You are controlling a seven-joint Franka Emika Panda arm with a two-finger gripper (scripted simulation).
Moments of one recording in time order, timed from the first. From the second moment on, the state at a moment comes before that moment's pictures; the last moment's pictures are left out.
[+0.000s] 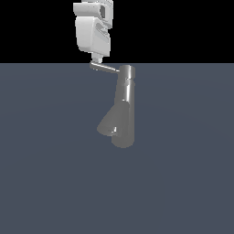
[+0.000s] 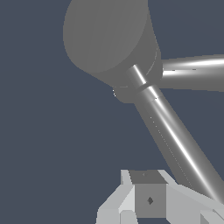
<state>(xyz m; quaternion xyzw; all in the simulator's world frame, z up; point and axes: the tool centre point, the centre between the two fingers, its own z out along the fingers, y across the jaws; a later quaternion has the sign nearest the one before) 0.028 0.066 0.274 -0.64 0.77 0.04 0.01</state>
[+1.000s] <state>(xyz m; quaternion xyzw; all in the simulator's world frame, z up) -0.018 0.046 0.293 -0.64 0.77 0.04 0.01</state>
